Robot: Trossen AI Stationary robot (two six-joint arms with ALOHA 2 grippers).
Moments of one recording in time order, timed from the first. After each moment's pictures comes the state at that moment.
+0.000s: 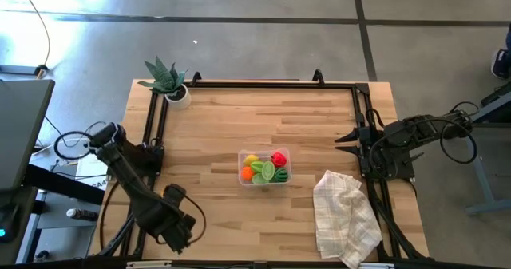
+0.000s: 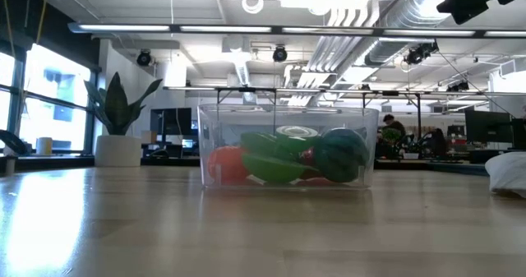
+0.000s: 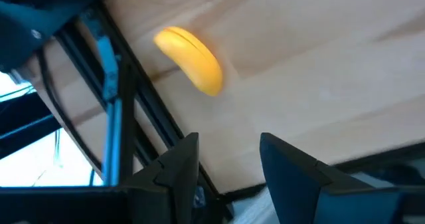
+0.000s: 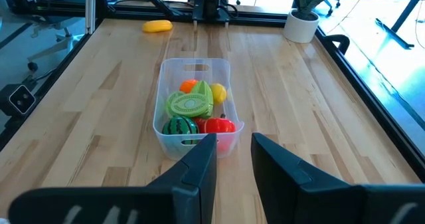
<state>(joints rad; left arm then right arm) -0.75 1.72 1.53 -1.57 0.10 -1.92 0.33 0.41 0.69 -0.72 0.33 0.08</state>
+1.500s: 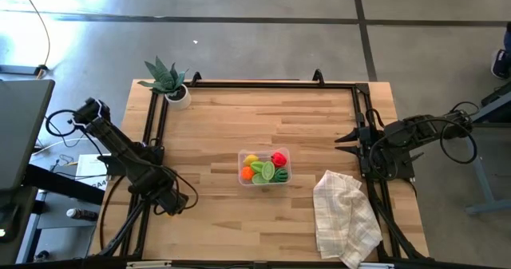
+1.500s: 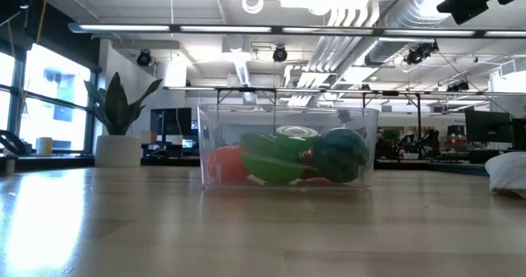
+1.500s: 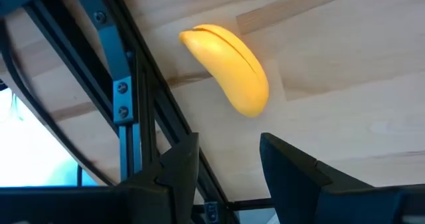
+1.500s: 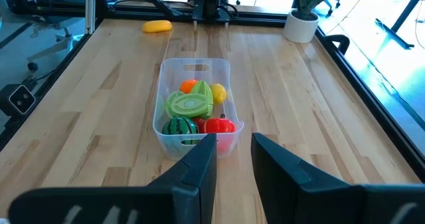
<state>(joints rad) -0.65 1.33 0.95 -1.23 0.26 -1.97 0.33 0.41 0.69 -0.72 0.33 0.08</state>
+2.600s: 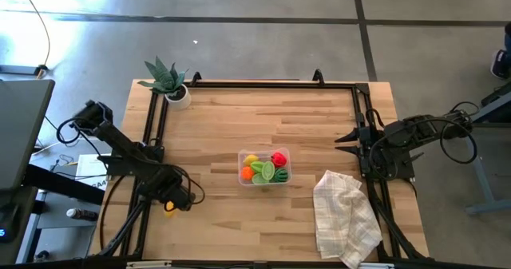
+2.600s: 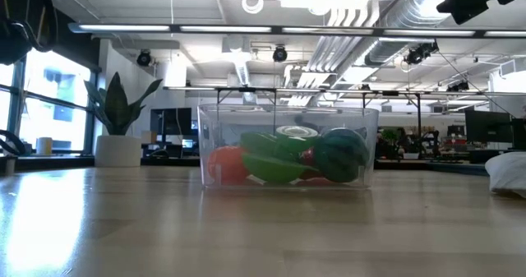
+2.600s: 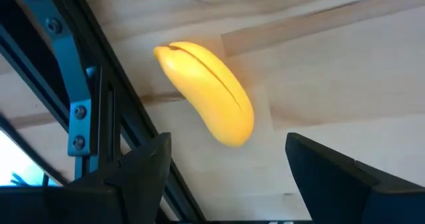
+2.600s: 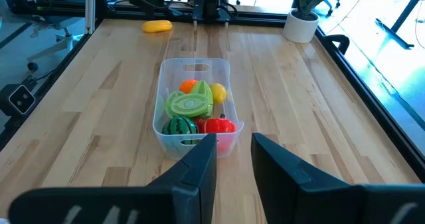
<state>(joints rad) -0.57 1.37 0.83 -1.06 0.29 -1.96 0.33 0.41 0.69 -0.72 0.33 0.08</state>
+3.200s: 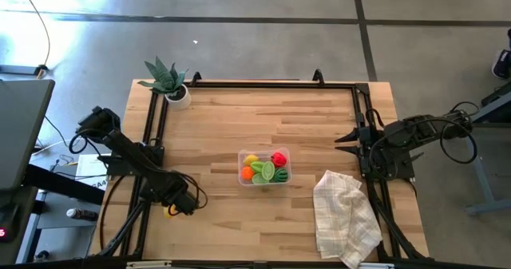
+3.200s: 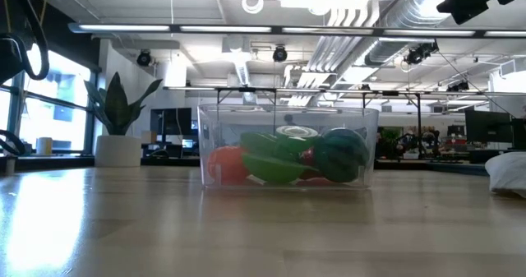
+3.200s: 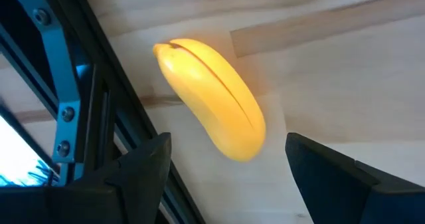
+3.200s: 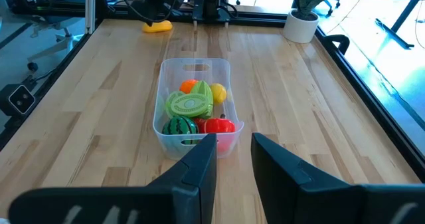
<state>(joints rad) -0.57 1.49 0.83 -1.02 0.33 -1.96 0.33 0.41 0.69 -0.72 0.33 0.08</state>
